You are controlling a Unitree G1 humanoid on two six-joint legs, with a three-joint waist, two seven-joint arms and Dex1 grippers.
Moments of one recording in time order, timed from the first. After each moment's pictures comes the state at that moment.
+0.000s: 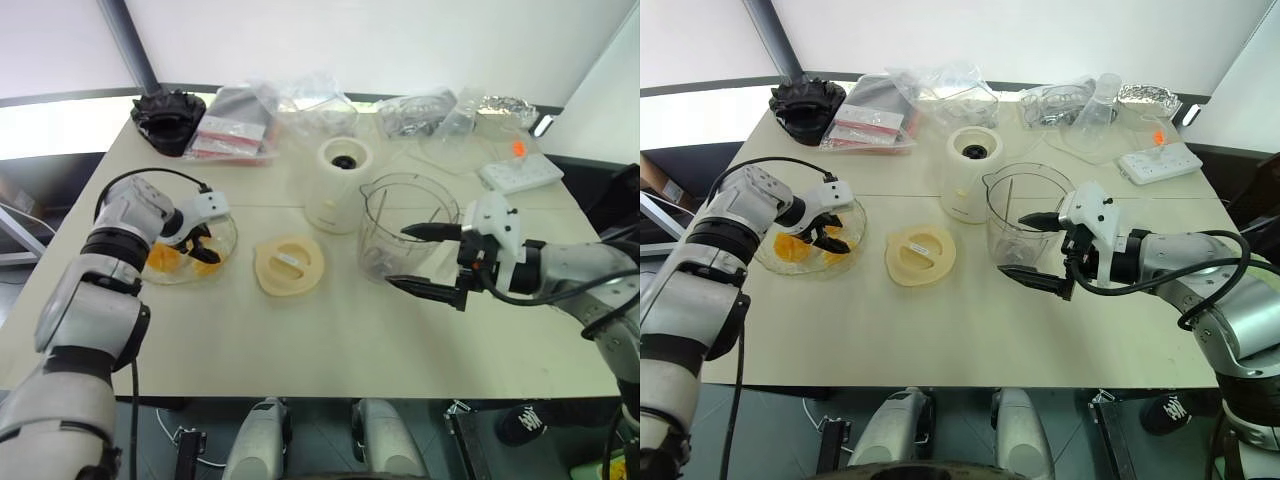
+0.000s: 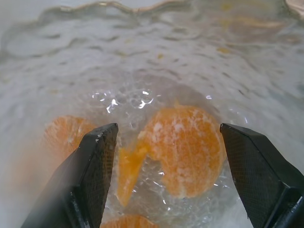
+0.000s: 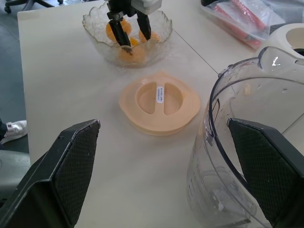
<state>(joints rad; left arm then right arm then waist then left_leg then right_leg) -1.10 0.64 -0.41 1.05 0.34 0.24 -1.24 -0.30 -0.90 -0.10 -0.50 0.69 0.72 0.87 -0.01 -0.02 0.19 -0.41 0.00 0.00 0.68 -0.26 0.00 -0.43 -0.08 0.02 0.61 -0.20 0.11</state>
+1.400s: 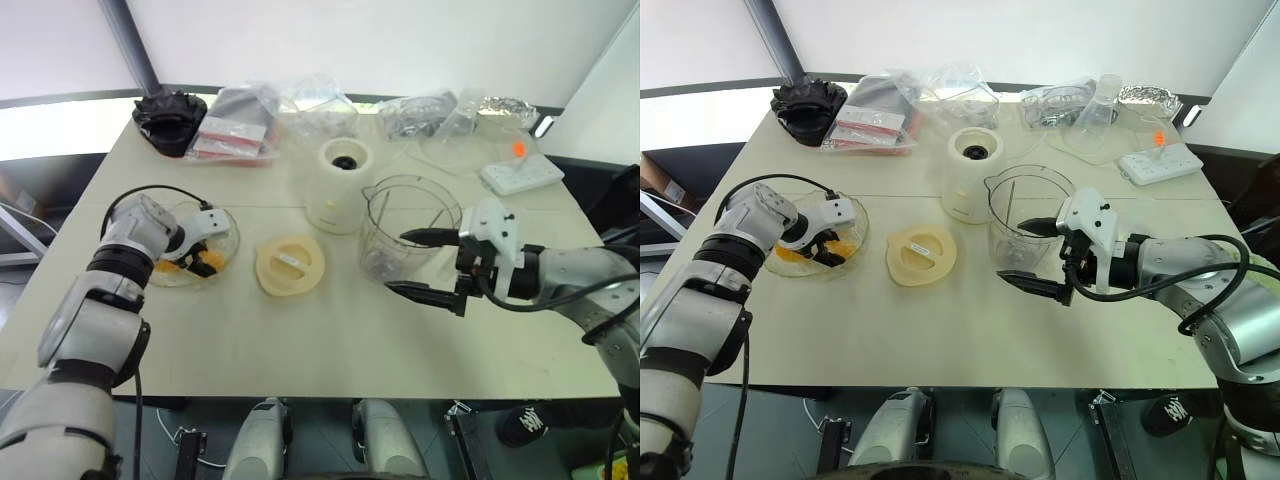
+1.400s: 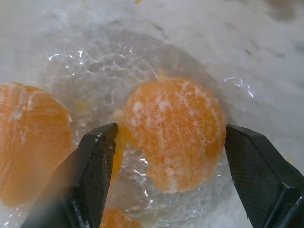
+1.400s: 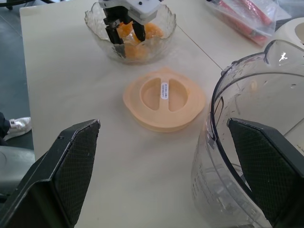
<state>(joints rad) -1.01 0.63 -0.41 0.98 0.38 0.29 -1.20 -0.27 -0.91 -0.10 -0.53 0.69 0.73 0.86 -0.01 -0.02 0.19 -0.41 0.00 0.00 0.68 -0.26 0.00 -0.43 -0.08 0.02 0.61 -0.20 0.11</state>
